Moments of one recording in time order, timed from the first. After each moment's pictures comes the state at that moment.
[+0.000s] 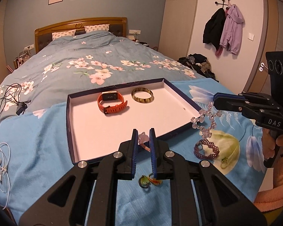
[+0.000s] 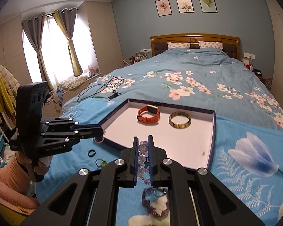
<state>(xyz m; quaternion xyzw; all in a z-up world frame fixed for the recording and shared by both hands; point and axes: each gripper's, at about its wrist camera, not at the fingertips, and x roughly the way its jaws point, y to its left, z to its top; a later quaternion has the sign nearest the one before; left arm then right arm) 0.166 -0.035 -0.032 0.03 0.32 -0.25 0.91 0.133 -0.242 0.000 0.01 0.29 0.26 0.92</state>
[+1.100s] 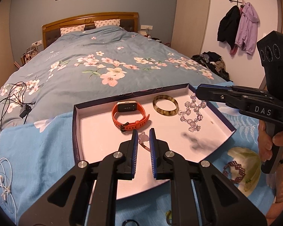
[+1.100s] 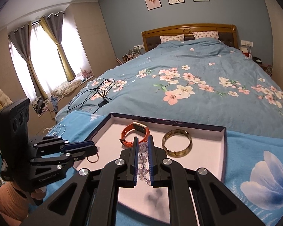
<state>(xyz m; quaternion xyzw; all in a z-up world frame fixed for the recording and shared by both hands) 0.245 -0.040 -0.044 0.04 0.35 -0.20 0.92 0.241 -0.223 -0.017 0.06 0.32 0.25 0.91</state>
